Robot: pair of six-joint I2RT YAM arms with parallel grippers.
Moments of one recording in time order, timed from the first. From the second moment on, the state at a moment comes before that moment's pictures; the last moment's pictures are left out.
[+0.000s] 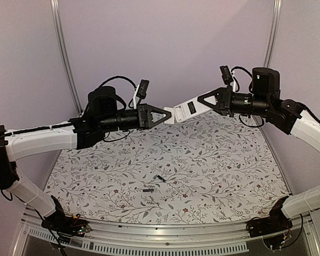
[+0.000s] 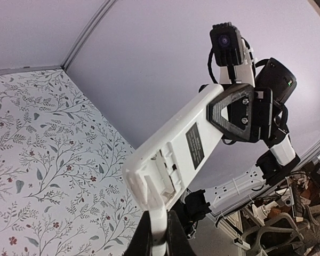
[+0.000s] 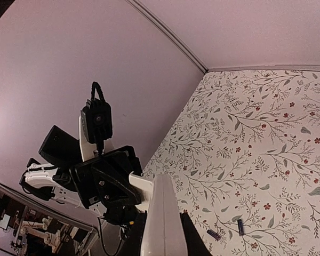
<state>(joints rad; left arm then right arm) -0.84 1.47 1.10 0.31 0.44 -0.73 0.64 1.24 1.24 -0.23 -0.47 0.67</state>
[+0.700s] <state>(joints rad) -0.67 1.40 0.83 0.06 0.40 -0.67 0.56 1.17 1.16 -0.45 -0.47 0.57</state>
